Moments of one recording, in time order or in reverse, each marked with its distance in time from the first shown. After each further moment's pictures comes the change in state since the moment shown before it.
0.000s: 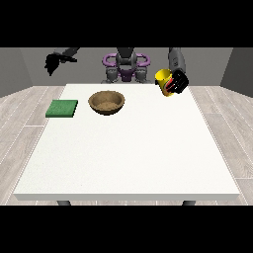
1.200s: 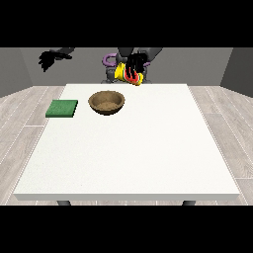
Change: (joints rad) left arm -0.315 -0.175 -0.508 0.036 -0.775 -0.018 0.739; right arm -0.032 -0.054 -0.034 0.190 -0.005 0.076 -0.052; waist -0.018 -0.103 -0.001
